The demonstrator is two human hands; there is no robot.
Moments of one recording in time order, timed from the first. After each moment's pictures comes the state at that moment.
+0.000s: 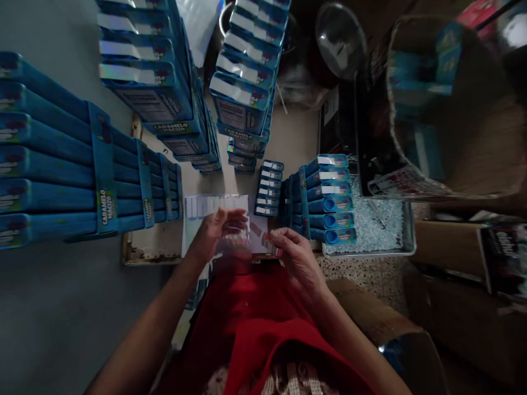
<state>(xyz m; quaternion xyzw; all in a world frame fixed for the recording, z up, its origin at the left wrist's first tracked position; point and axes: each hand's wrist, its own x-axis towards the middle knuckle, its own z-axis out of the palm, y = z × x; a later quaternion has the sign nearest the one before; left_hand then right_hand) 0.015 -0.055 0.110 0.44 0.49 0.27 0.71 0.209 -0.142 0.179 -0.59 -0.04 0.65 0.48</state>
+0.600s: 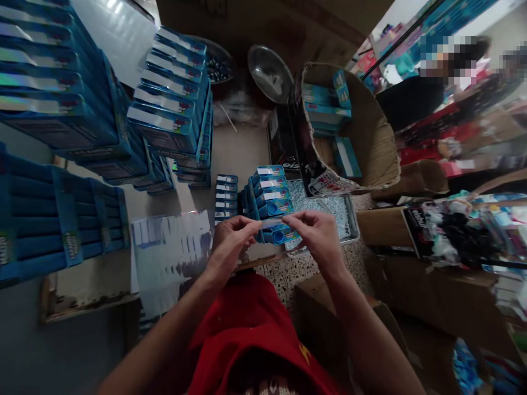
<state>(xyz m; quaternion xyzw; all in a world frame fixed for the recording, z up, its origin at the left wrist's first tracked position) 0.163 -0.078 0.184 0.35 0.49 0.26 0.76 0.340 -0.138 0.249 -0.81 -0.33 0.35 0.34</state>
